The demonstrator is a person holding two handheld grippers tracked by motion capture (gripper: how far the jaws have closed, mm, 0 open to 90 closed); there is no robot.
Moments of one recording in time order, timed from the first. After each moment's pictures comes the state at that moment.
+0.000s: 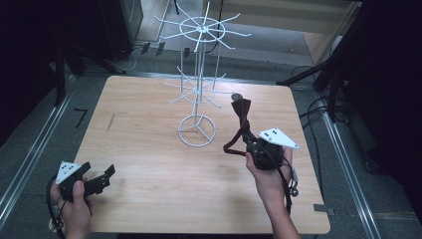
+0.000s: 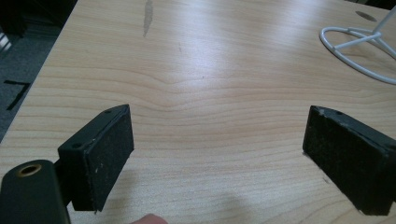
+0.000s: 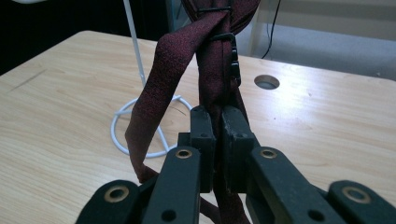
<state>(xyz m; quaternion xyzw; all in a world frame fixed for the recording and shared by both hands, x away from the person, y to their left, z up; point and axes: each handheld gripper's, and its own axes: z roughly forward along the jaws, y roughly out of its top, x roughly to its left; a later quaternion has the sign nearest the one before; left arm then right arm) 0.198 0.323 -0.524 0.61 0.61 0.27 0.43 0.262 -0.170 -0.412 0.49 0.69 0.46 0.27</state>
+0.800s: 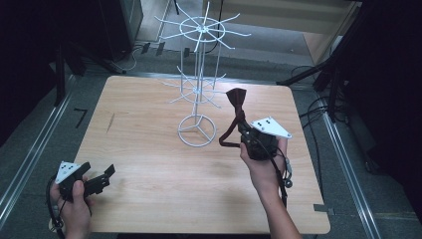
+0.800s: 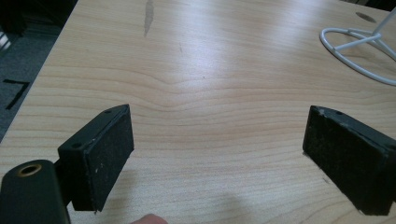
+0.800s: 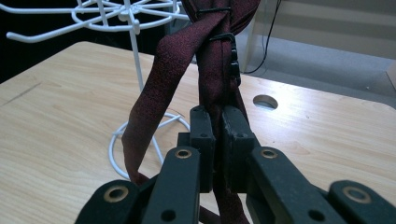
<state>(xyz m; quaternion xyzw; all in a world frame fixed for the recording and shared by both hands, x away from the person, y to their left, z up) 0.198 0.323 -0.524 0.61 0.61 0.26 0.42 0.277 -0.152 -0.394 0.48 0.69 0.46 0.29</state>
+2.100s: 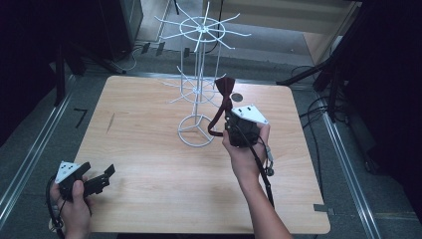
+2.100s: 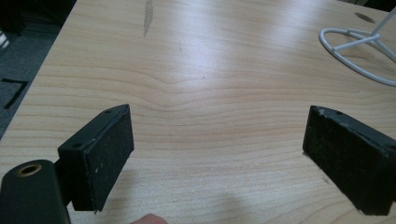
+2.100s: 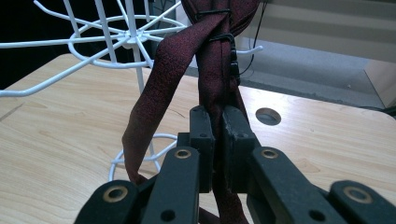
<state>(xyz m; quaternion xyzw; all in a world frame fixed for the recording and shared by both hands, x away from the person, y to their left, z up) 0.198 0.324 -0.524 0.61 0.61 0.26 0.43 0.301 -0.106 -0.383 0.51 0.67 0.44 0.32</state>
